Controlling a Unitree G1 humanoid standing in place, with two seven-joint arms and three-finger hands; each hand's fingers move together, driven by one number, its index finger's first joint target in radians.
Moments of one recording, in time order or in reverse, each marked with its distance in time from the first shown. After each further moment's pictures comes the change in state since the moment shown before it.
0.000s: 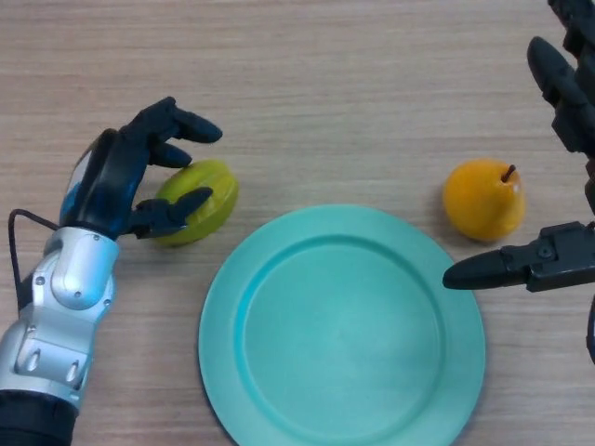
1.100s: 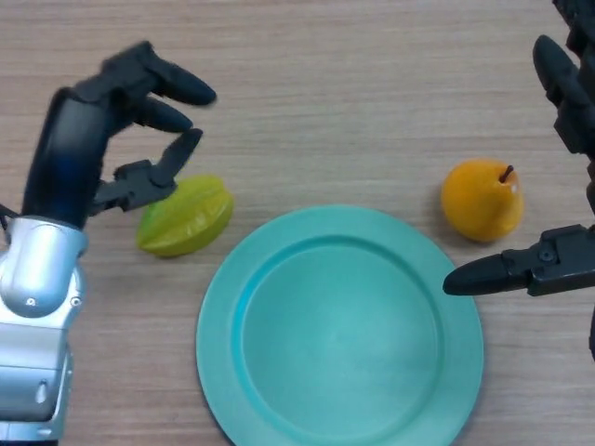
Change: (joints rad) left arm 0.136 -0.012 0.073 -0.508 -0.192 0.194 -0.084; right arm 0.002 0.005 0.000 -0.036 0.001 0.040 0.000
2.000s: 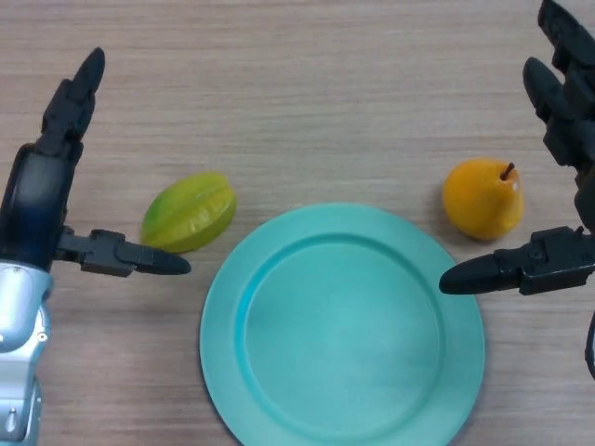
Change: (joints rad) left arm 0.045 0.042 0.053 0.216 -0.016 -0.165 -0.020; right arm -0.002 0.004 0.007 0.087 0.000 -0.018 0.002
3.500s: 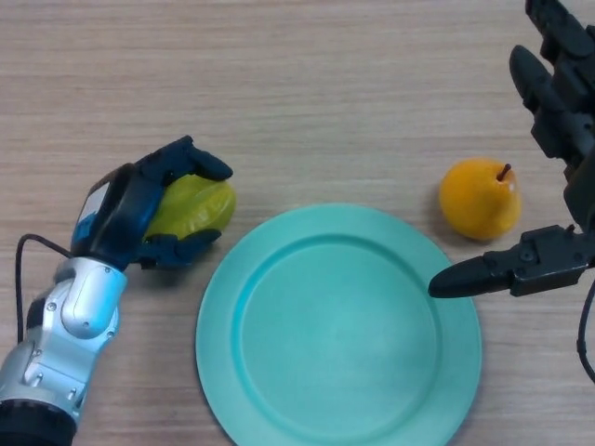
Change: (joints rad) left arm -0.180 -0.026 -0.143 0.495 0.311 -0.256 0.169; right arm -0.013 0.007 0.027 -0.032 0.001 0.001 -0.001
